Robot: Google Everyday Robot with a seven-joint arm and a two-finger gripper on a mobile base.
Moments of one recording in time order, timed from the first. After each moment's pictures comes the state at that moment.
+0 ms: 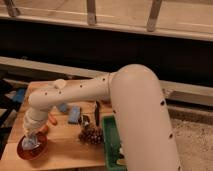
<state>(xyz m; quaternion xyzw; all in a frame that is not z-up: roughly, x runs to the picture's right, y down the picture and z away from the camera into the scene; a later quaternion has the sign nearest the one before) -0.353 0.194 0.697 -0.50 -0.04 0.47 0.73</state>
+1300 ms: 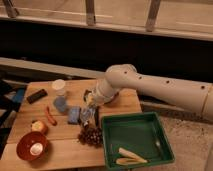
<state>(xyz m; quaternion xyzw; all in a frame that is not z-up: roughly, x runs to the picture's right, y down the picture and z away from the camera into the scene) -0.057 0.070 0.714 -0.39 -0.01 0.68 0.62</state>
